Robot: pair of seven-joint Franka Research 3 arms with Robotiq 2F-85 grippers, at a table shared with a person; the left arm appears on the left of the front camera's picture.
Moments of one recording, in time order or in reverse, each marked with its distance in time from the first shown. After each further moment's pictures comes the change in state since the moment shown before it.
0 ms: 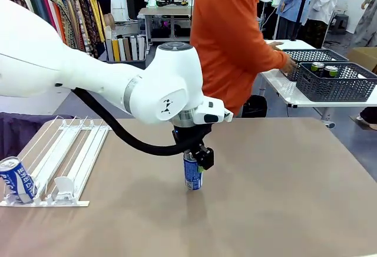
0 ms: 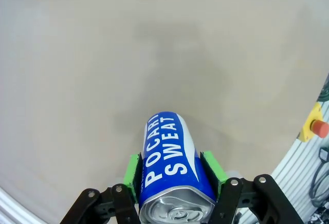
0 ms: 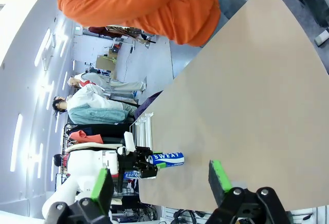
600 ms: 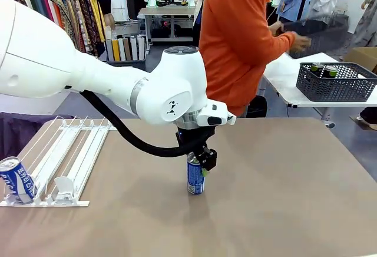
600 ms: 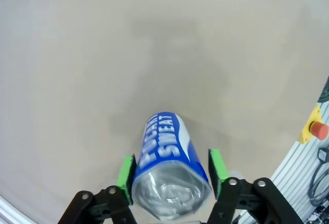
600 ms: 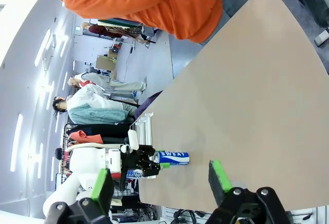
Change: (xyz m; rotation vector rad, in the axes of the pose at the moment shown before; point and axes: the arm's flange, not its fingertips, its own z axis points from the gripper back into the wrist) left arm 0.009 0.001 -0.009 -0.017 0.009 -0.008; right arm 0.000 0.000 0.000 0.000 0.000 0.000
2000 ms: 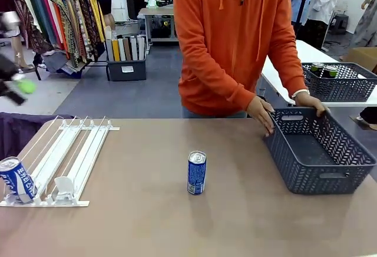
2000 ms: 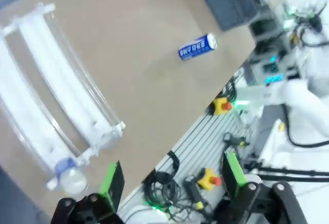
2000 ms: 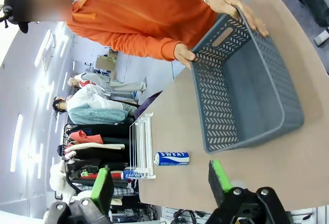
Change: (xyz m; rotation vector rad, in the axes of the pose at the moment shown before) left arm -0.404 0.256 0.261 -0.475 -0.408 0.521; right arm 0.000 0.000 0.000 -0.001 0.000 -0.001
